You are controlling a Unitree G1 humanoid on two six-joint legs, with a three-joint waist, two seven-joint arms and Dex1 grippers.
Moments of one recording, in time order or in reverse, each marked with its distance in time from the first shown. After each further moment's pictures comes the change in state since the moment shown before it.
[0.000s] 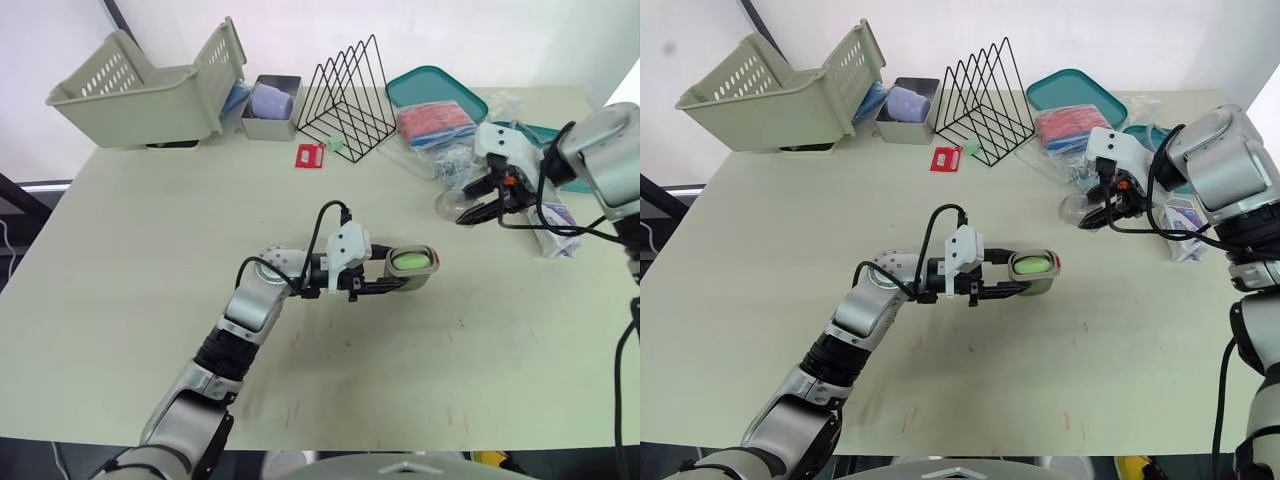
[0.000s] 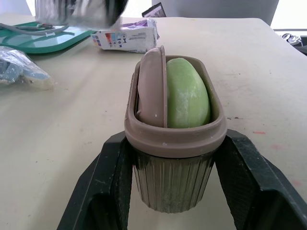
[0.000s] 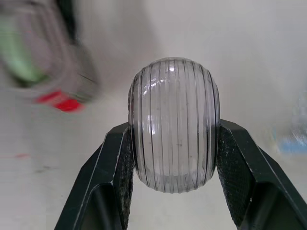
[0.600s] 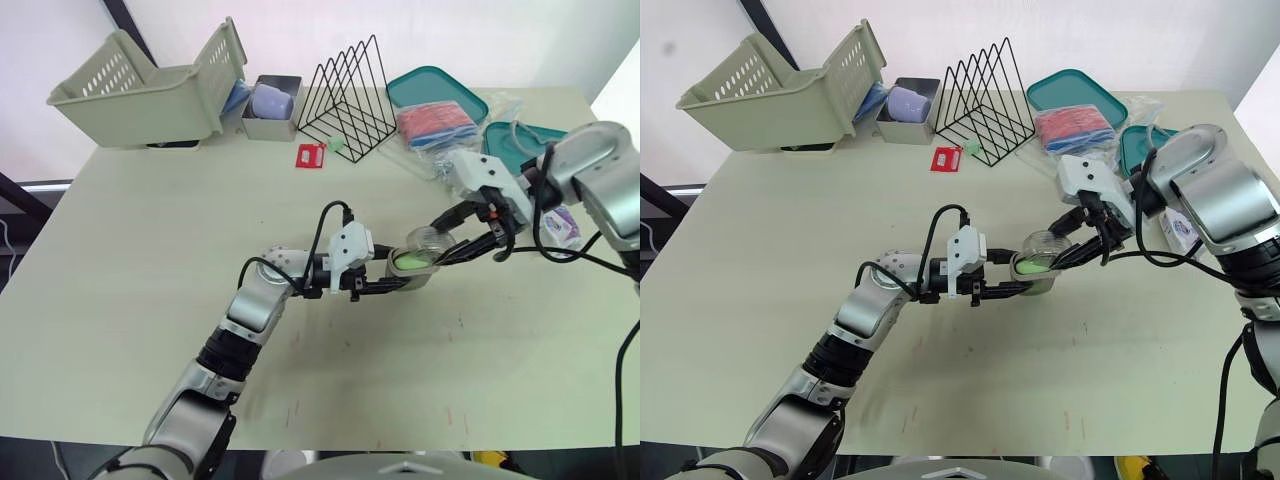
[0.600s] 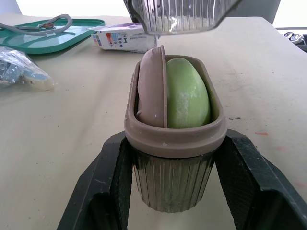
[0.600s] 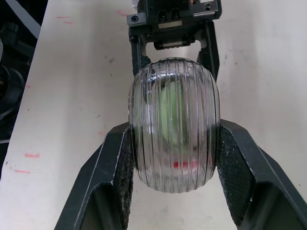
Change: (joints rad) left arm -0.001 -0.014 0.000 0.001 0.018 0.000 0.010; right arm 0.094 0.010 -0.006 -0.221 0.151 0.014 -0.017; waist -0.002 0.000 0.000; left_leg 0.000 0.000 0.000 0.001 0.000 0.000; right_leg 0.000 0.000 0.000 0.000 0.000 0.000
